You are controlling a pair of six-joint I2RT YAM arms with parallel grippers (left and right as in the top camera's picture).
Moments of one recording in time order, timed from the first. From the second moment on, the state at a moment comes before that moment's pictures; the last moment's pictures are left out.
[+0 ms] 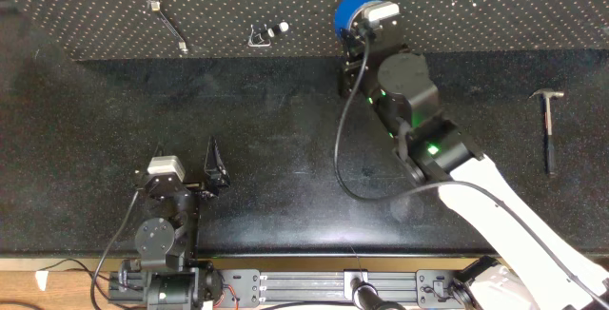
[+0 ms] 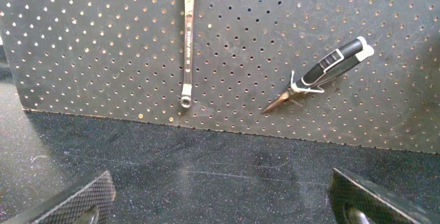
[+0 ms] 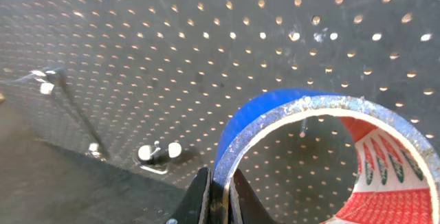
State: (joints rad) left arm 0.06 0.03 0.03 -0.07 0.00 -0.12; right arm 0.56 1.34 1.00 0.12 0.12 0.22
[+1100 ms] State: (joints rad) left arm 0.06 0.03 0.03 -0.07 0.00 -0.12; right arm 0.52 1.65 1.00 0.51 0.24 0.12
